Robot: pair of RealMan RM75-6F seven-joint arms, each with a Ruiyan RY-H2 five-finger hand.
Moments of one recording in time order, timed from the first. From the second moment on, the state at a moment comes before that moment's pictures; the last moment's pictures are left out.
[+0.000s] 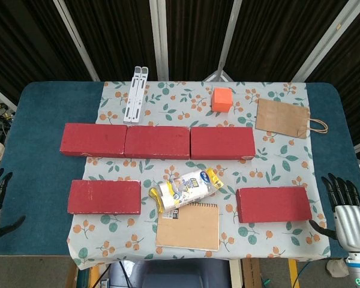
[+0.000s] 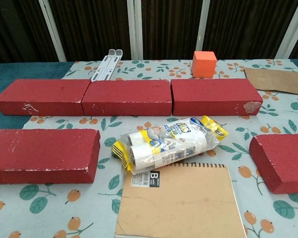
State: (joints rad) left arm 0.01 -1.12 -0.03 -1.78 1.52 1.62 0.27; right arm 0.03 -1.12 0.05 -1.63 -1.54 1.53 -0.02
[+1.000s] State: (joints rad) left arm 0.00 -1.12 -0.04 -1.78 1.52 1.60 0.26; right arm 0.07 -1.08 -0.05 -1.71 -1.56 1.34 -0.11
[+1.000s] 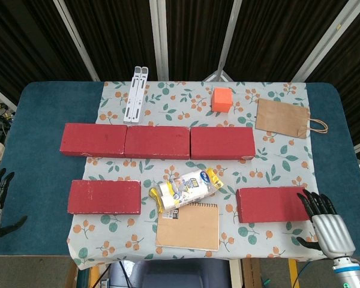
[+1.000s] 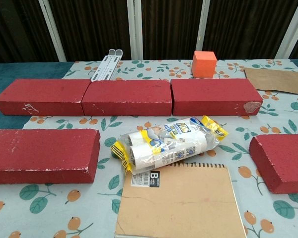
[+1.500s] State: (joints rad) left arm -0.02 -1.14 -0.04 -1.78 1.50 1.57 0.29; right arm 0.17 -1.12 -0.01 -1.75 -1.44 1.16 -0.26
